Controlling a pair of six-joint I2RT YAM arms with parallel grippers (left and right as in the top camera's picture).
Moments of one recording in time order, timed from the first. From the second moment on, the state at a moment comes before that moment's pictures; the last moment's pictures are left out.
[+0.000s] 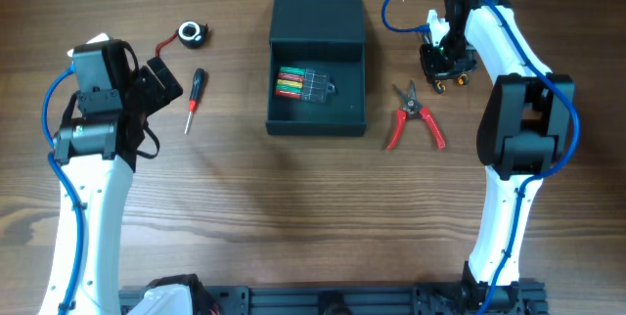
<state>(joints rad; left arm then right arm) 0.11 1.29 1.10 -0.67 -0.16 -0.40 0.02 2.37 1.92 -1.09 -0.05 -0.13</state>
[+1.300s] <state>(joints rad) 0.11 1.29 1.10 -0.67 -0.16 -0.40 0.55 2.20 1.92 -1.18 -0.11 -1.02</state>
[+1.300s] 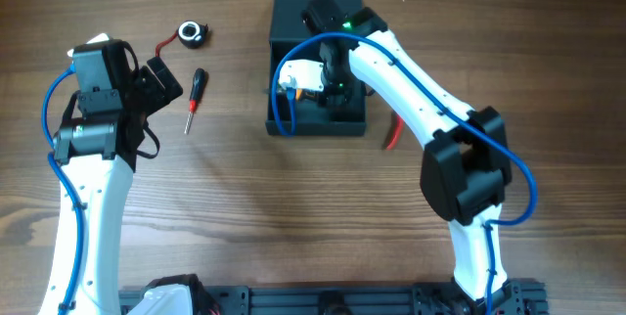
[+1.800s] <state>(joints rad) 0.11 1.29 1.10 -0.67 -0.16 -0.40 0.48 2.22 1.92 -1.20 -0.15 -1.04</state>
